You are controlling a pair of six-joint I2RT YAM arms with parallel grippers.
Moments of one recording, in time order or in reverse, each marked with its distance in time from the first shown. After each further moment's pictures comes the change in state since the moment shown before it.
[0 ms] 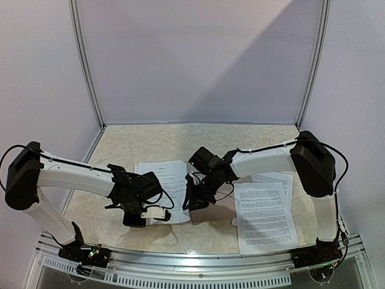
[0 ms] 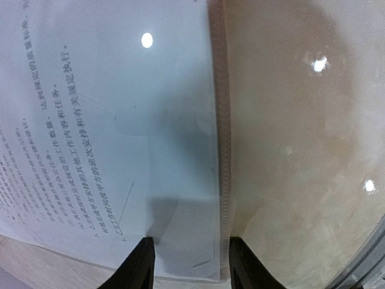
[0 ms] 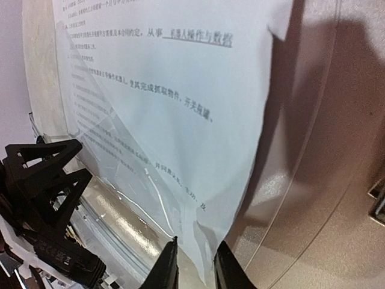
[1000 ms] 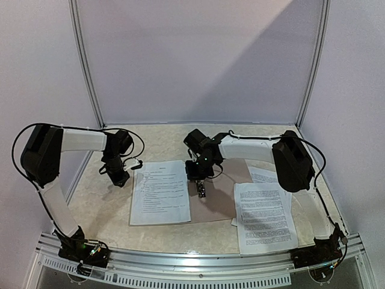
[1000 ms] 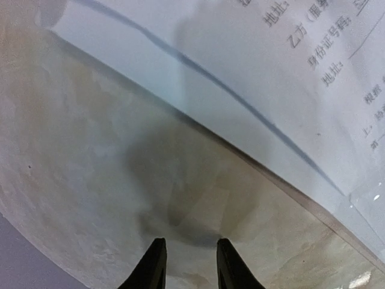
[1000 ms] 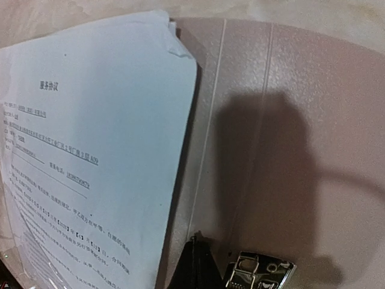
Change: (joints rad) left arm 0.644 0.258 0.315 -0.032 -0.065 -0.049; right arm -0.110 0.263 0.483 -0.235 0.431 -0.231
